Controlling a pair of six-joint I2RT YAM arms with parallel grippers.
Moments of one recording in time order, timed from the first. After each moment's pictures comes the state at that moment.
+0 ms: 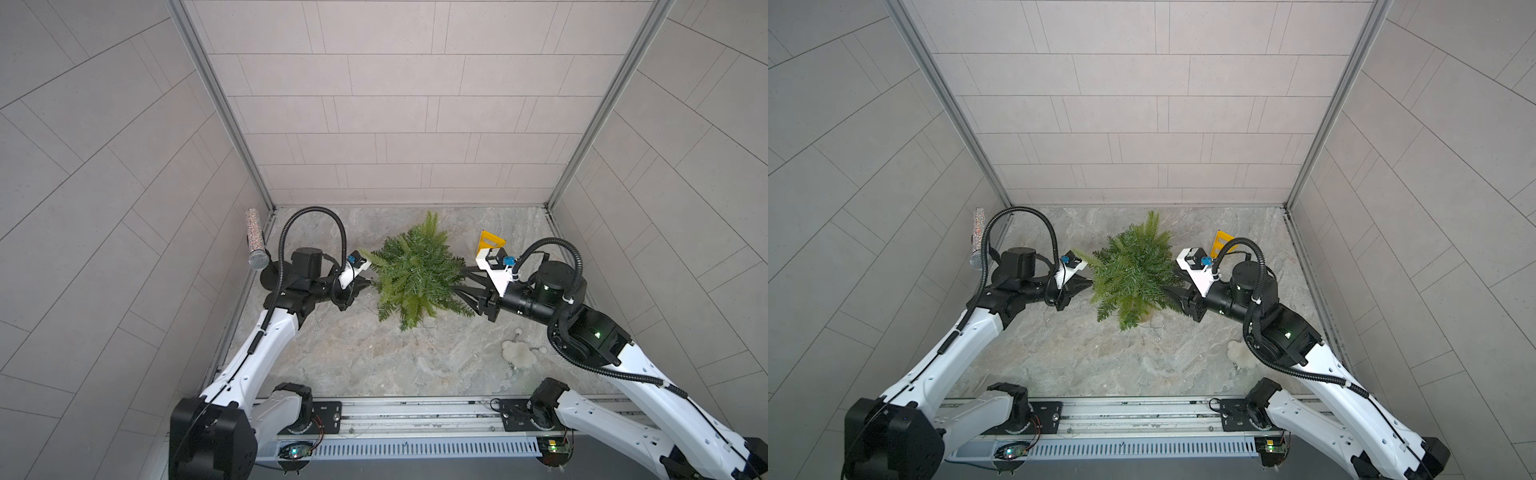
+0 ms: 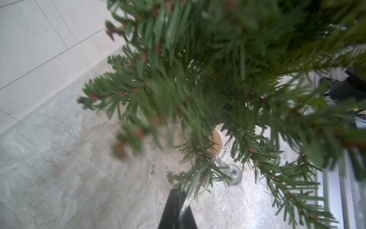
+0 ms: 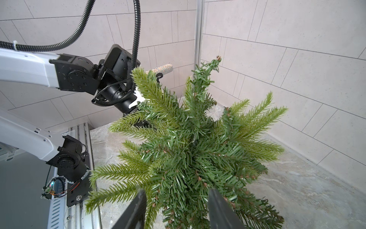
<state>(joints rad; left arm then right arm) -0.17 1.09 0.81 -0.42 0.71 0.55 0.63 0.78 0.95 -0.38 -0.32 -0.05</state>
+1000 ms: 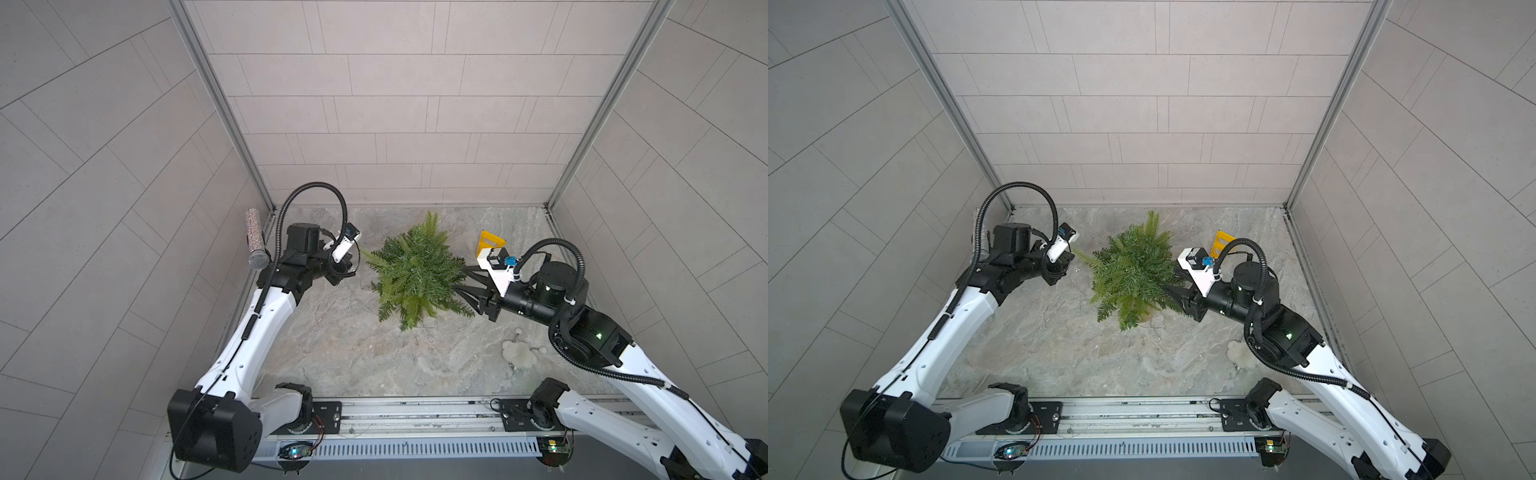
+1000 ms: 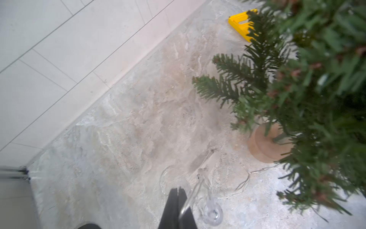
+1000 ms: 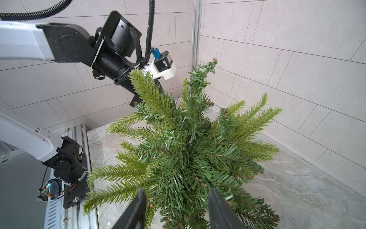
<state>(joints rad) -0.16 1.20 1.13 -0.61 0.30 0.53 0.63 0.78 0.95 -0.38 -0.31 -0.05</state>
